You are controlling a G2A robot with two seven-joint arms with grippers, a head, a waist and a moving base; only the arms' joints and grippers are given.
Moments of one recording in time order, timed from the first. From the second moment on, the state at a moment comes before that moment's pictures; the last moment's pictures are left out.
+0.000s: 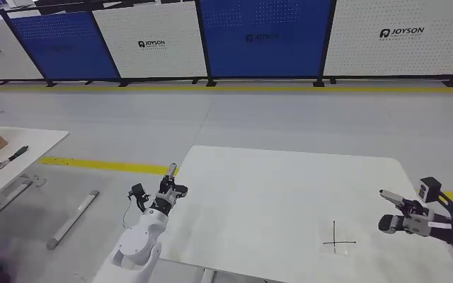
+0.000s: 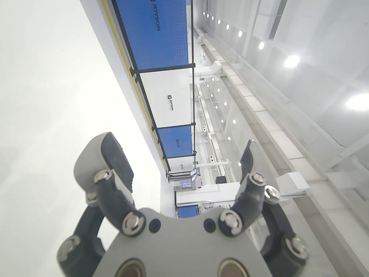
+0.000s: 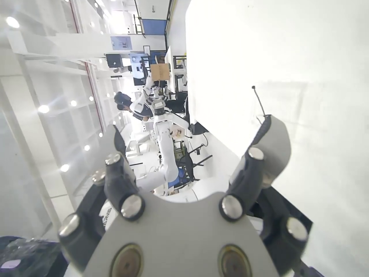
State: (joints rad) left arm 1.73 -1.15 -1.60 -1.80 -0.42 0.00 0.00; right arm -1.21 -0.98 1.67 -1.35 0.19 0.26 1.39
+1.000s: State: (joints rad) left arm 1.73 -1.15 -1.60 -1.80 -0.42 0.00 0.00; right arm -1.27 -0.90 1.52 -1.26 0.30 -0.01 1.39
